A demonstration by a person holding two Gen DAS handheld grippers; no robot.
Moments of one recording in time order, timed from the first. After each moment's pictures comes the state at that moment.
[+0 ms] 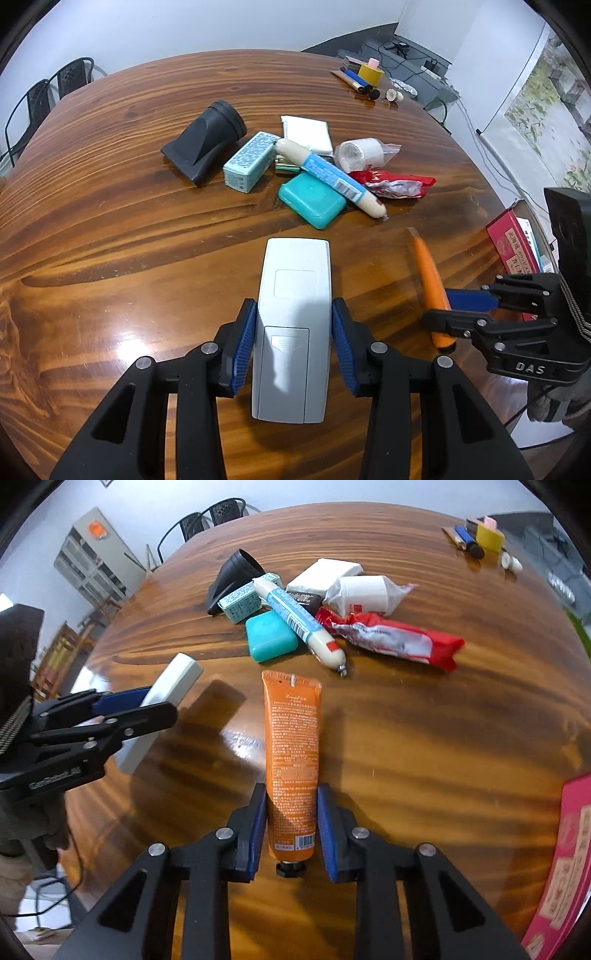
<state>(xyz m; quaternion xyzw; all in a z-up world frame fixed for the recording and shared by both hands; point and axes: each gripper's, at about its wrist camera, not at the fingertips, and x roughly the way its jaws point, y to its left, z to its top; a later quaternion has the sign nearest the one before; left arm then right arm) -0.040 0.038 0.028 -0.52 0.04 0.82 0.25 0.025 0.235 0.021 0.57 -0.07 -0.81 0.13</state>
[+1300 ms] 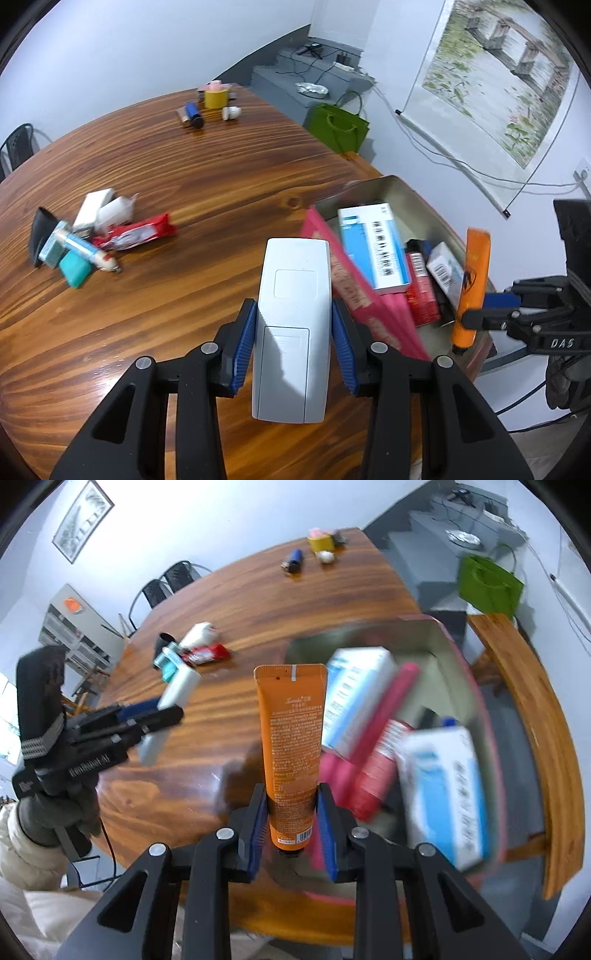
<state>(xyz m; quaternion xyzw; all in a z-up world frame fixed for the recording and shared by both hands) 0.082 0.271 0.090 -0.46 0.08 0.82 0.34 0.209 0.487 0.095 0.53 -0.16 -0.83 0.06</state>
